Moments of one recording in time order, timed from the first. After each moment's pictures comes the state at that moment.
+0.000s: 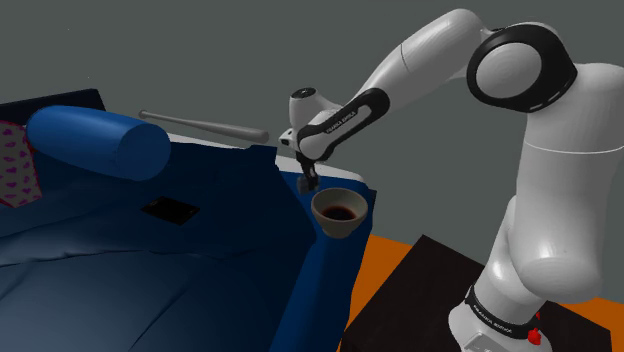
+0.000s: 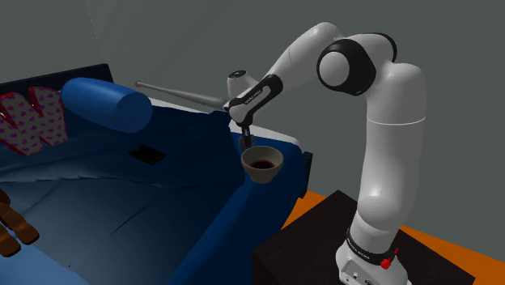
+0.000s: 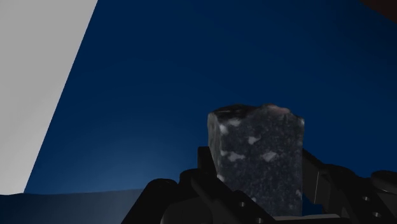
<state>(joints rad) 0.24 0.23 -0.17 -2.05 -0.25 2.36 -0.81</state>
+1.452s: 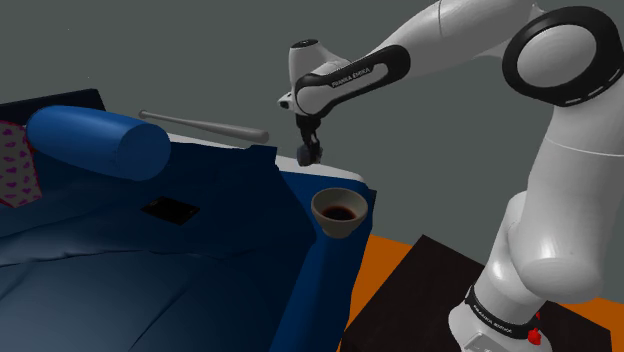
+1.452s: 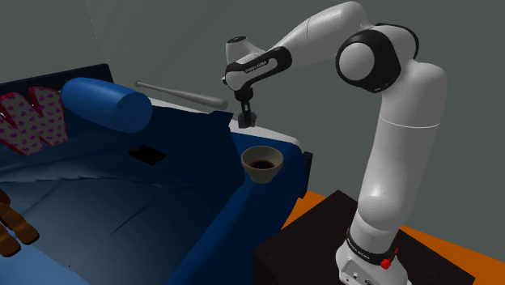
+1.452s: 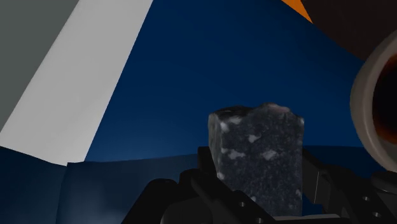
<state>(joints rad) 0.24 0.10 -0.17 -1.91 -0.23 2.10 -0.87</state>
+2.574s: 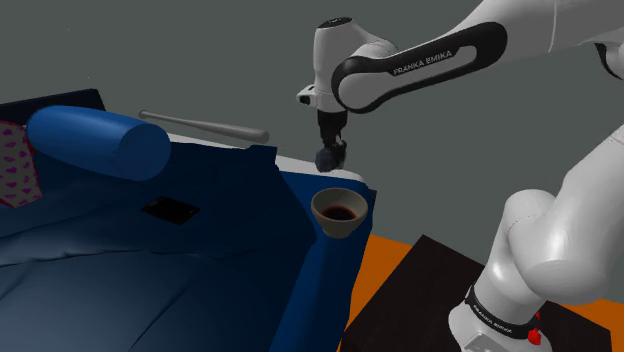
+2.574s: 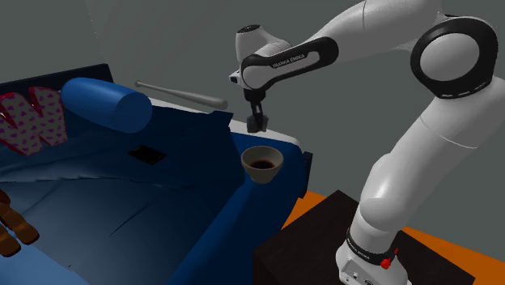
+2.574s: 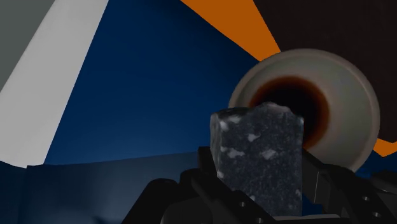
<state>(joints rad) 0.30 -0.28 -0.10 -2.22 -0.28 2.00 -0.74</state>
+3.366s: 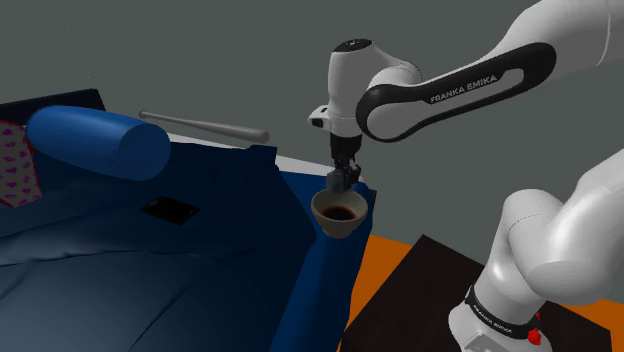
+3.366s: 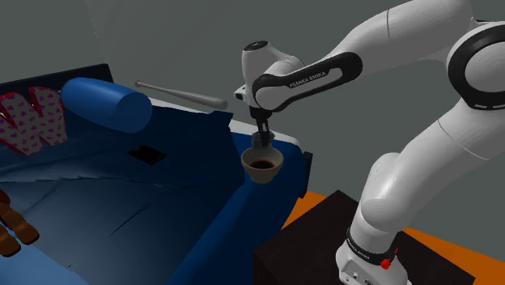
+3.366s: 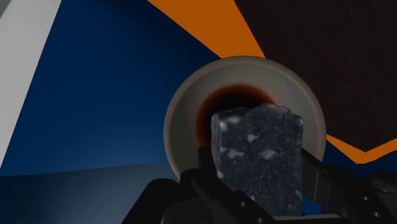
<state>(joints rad) 0.32 -0.43 -0.05 -2.45 -0.28 2.05 -0.64</state>
